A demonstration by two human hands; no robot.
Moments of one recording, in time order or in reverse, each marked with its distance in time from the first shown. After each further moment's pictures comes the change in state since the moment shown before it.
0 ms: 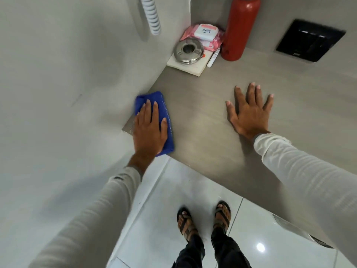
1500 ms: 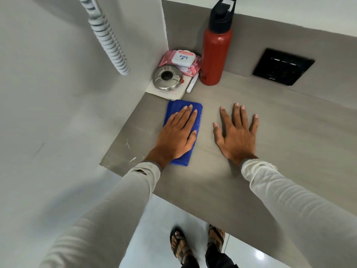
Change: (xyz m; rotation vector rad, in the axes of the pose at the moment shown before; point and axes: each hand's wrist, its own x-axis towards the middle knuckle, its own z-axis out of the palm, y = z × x) left_hand 0.087 0.112 0.020 0.057 -0.091 0.561; right_hand 0.012 0.015 -0.011 -0.013 0.010 0.026
